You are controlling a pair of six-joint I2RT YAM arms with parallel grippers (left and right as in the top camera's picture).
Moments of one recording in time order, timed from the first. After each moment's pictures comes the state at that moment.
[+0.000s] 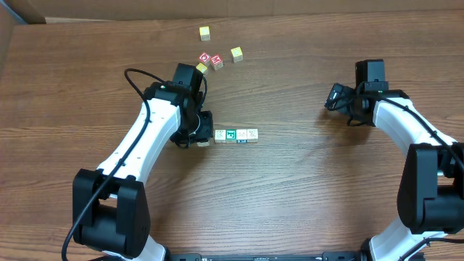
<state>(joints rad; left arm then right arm) -0.25 1.75 1.30 -1.00 0.11 -0.34 0.01 1.85 1.15 -0.43 0.05 0.43</state>
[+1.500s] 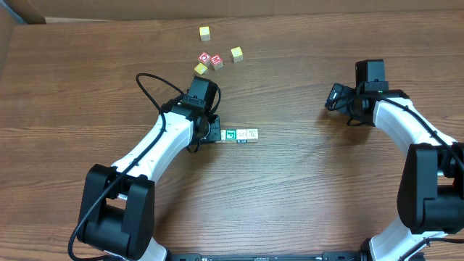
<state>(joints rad) -0.33 1.75 1.14 -0.71 -0.04 -0.42 0.01 1.85 1.15 -0.43 0.05 0.43</state>
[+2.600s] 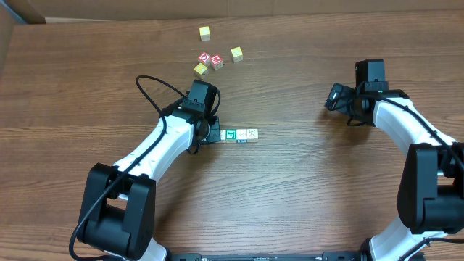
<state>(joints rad) -0.33 1.75 1.09 -0.64 -0.07 -0.42 0.01 1.85 1.15 -0.43 0.05 0.43</state>
